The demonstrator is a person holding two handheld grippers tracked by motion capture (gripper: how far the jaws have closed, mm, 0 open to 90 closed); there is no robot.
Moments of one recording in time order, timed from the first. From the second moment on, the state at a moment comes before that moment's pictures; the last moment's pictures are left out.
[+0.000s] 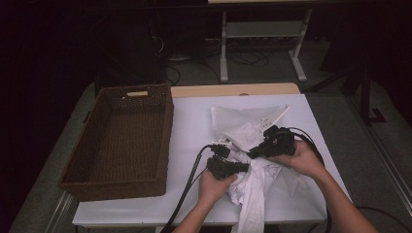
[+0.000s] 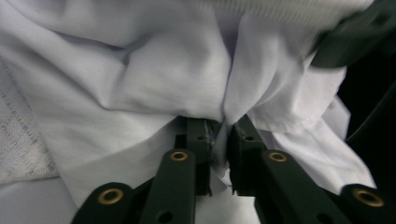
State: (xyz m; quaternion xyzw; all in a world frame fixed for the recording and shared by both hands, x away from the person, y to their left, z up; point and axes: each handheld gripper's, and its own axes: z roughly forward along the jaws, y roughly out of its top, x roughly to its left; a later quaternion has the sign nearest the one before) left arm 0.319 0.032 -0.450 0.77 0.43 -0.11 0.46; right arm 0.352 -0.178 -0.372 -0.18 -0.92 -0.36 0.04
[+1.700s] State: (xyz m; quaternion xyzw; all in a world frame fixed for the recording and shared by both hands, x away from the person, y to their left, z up) left arm 0.312 0.028 -0.442 0.76 0.41 -0.15 0.48; right arm 0.353 -0.175 -0.366 -0.16 -0.91 -0.37 0.04
